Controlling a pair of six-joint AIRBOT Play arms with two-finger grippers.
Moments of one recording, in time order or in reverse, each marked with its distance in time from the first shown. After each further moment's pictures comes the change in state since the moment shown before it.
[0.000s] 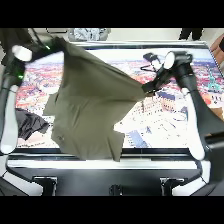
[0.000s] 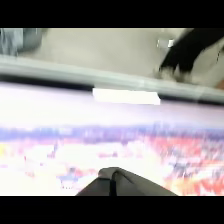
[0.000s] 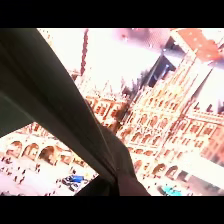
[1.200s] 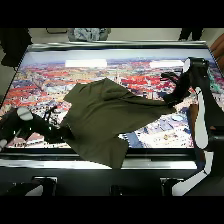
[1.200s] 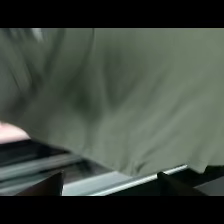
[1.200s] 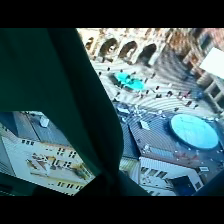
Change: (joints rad) left arm 0.060 0.676 -1.262 0.029 -0.671 -0.127; right arm -0.222 -0.054 0.002 -0.066 0.330 -0.179
